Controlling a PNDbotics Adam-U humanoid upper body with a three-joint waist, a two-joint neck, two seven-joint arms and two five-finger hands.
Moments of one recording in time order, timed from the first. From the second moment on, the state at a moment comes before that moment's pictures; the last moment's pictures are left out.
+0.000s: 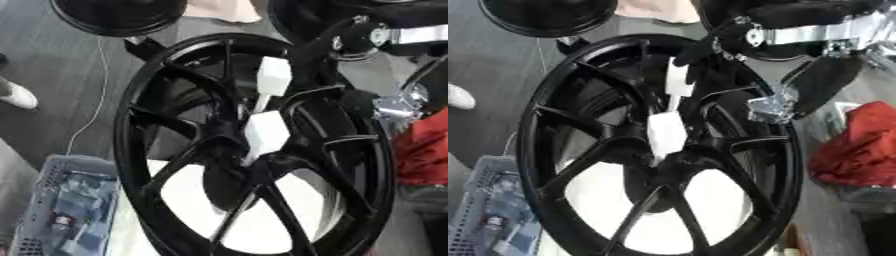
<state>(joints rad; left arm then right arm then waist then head) -0.36 0.40 0.06 -1.98 0.52 -0.17 -0.03 -0.52 -1.31 0.21 -1.99 -0.24 -0.33 0.56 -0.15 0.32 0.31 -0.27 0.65</state>
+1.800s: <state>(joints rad) -0.36 0.38 0.07 -1.98 0.54 -0.14 -0.01 -0.49 -1.23 0.33 -1.99 -0.09 -0.27 0.52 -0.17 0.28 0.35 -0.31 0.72</state>
